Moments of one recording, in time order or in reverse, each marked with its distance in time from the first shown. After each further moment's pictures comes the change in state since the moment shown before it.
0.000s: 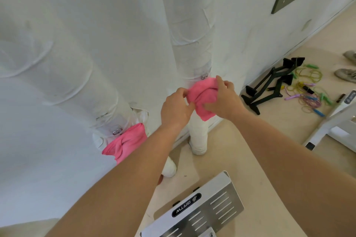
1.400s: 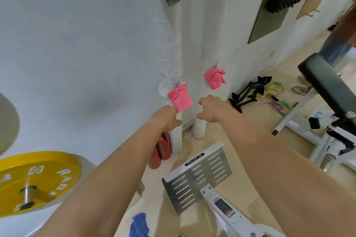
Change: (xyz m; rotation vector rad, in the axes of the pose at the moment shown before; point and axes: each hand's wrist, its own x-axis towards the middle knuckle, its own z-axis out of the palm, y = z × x) left_hand -0.370 -0.062 -0.293 0.421 -0.420 0.082; right_hand -0.441 -0.222 0.012 -0.588 -0.173 -0.085
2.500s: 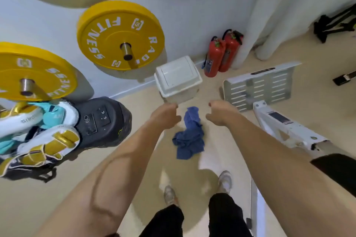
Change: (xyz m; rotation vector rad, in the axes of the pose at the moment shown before) left_hand -0.428 -0.324 0.299 -0.227 -0.208 -0.361; right_hand -0.259 -0.312 0.409 -0.003 -0.336 -0.157
